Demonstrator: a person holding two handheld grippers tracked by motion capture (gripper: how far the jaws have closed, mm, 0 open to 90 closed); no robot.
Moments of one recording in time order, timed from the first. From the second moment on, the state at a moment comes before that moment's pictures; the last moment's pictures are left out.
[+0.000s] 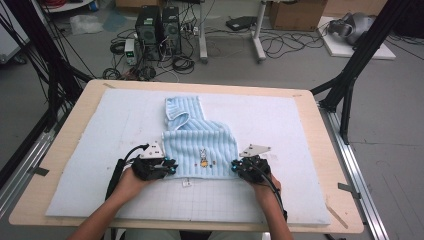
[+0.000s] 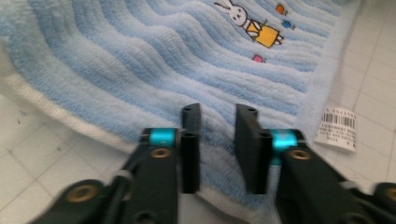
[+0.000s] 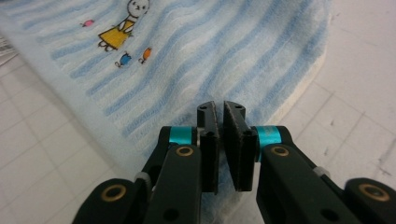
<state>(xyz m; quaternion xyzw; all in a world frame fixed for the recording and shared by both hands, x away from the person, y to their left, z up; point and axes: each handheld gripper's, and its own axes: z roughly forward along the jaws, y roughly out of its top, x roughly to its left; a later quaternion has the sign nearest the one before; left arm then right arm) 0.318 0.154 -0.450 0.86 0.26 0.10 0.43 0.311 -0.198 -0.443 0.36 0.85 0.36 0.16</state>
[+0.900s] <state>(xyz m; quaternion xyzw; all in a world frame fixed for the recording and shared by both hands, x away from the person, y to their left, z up) 0.299 0.196 -0.423 0.79 0.35 0.14 0.49 0.308 -0.186 -0.431 0.37 0.82 0.39 0.20</state>
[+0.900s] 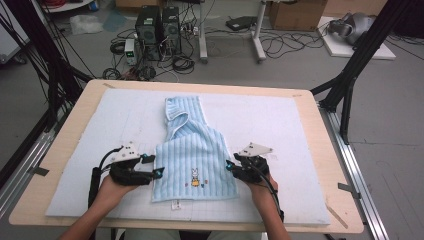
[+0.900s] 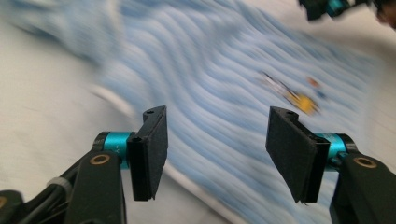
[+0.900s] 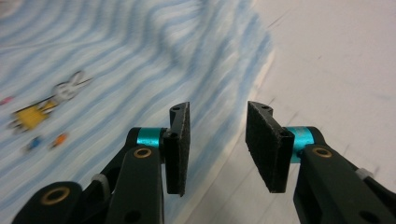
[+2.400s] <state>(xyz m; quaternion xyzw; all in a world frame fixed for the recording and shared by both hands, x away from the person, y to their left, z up) 0.346 0.157 -0.440 0.83 0.34 0.12 0.43 0.327 -0.166 -0.439 0.38 0.83 0.38 0.16</state>
